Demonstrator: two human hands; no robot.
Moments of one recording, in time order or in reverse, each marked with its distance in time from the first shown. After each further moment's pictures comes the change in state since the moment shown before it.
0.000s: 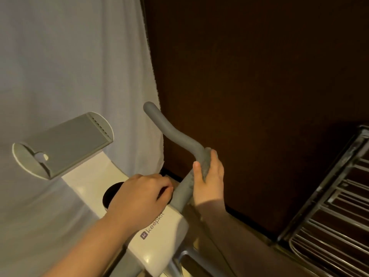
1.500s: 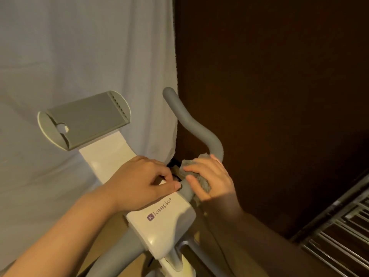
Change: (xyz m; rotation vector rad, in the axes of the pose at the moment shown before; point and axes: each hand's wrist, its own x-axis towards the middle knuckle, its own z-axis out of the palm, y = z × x) left_hand -0.007 -0.017 -0.017 -0.057 -0.131 0.020; right_hand 0.008 0.030 -0.014 -0.299 -0.217 -0.874
